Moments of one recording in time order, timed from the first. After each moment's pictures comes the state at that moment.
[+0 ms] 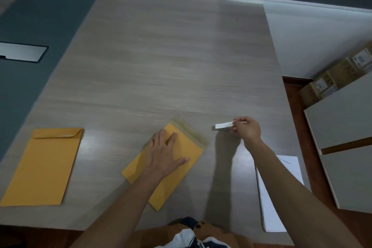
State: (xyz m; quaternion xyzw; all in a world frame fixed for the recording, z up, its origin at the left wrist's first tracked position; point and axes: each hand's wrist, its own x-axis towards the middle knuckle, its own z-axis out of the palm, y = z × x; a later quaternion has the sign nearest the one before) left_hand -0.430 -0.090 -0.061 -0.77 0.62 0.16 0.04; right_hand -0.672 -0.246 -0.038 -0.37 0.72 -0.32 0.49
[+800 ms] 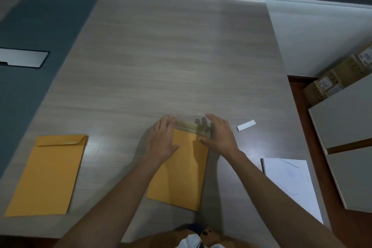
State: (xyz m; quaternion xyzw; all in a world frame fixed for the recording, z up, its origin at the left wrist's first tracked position) left_hand -0.391 -0.138 -0.050 -0.74 0.64 0.17 -0.08; right_hand -0.597 -0.213 -0.038 -0.78 0.55 -0.09 0.30
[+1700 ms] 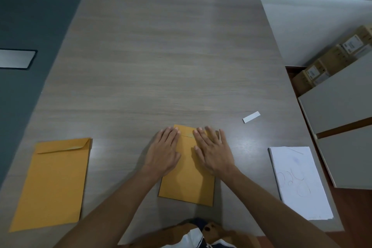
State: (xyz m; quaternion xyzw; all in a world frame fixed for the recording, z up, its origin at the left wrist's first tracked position) left_hand -0.358 -0.095 -0.073 -0.62 0.78 0.08 0.03; right_hand -0.564 -0.138 -0.076 -0.86 0.48 0.12 0.07
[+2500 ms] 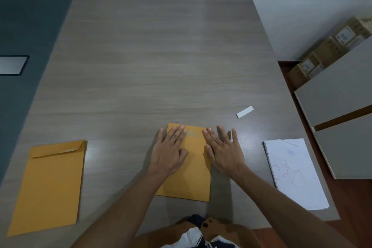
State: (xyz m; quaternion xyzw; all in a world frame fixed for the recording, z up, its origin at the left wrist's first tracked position) left_hand -0.388 -0.096 -0.081 -0.64 0.75 0.13 0.05; right_hand -0.610 -0.133 -0.073 -0.84 0.52 0.14 0.06
